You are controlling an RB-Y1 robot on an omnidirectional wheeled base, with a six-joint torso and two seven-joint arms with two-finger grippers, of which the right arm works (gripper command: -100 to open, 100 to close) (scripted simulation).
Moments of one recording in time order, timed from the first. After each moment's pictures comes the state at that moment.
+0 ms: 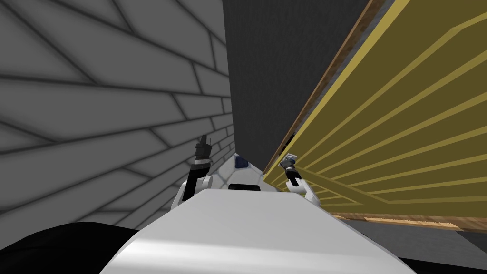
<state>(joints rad) 0.25 -0.21 -0.23 -1.46 0.65 -0.05 -1.54</state>
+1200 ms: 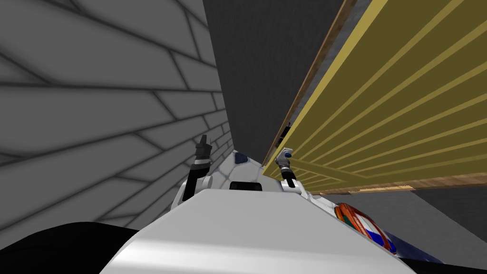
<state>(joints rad) 0.25 -0.07 -0.26 -1.48 0.53 -0.21 -1.84</state>
